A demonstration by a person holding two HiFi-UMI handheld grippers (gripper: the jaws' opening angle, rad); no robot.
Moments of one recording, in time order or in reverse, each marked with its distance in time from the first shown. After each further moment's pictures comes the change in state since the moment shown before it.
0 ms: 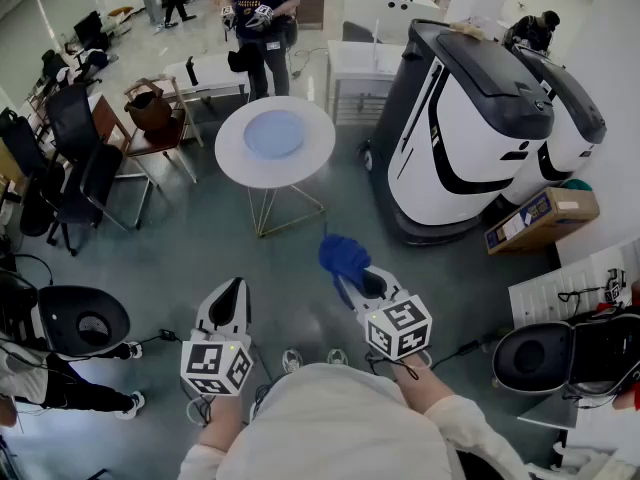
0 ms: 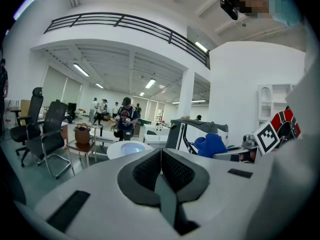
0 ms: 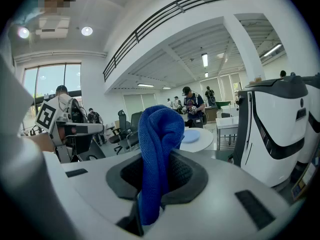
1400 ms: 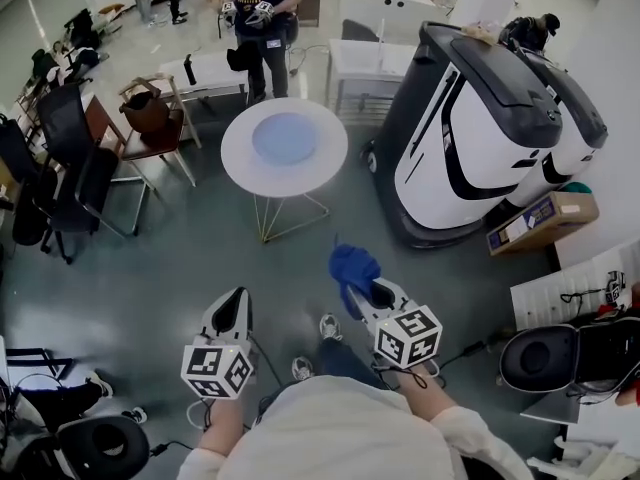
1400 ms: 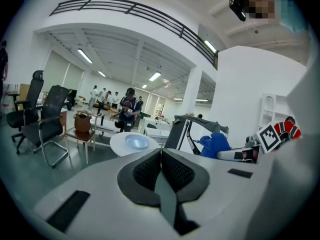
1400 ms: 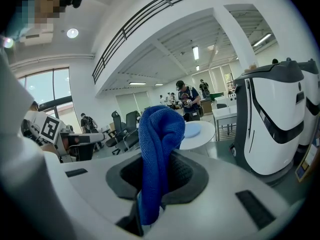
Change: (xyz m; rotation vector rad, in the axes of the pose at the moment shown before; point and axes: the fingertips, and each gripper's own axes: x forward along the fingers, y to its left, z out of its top) left arm 0.027 0.088 -0.014 -0.094 0.077 -0.040; right arm 0.064 0.016 -0.002 0.129 0.036 -0.046
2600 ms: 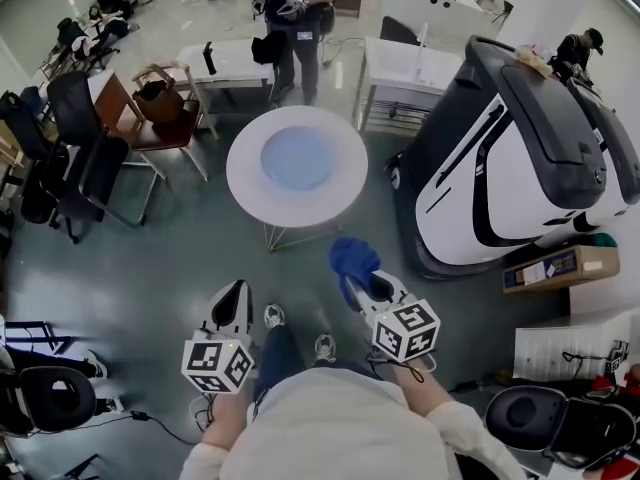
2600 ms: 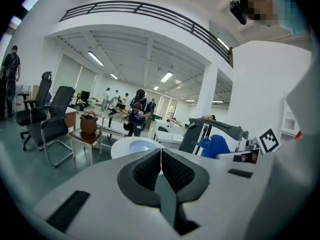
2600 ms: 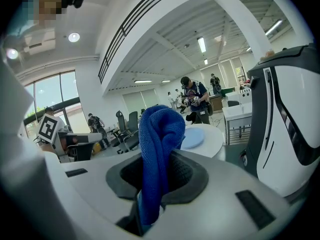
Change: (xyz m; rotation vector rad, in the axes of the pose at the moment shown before) left arm 0.154 0.028 0.041 -0.052 -0.033 0.150; right arm 0.131 -0.123 0.066 -0.018 0.034 0.127
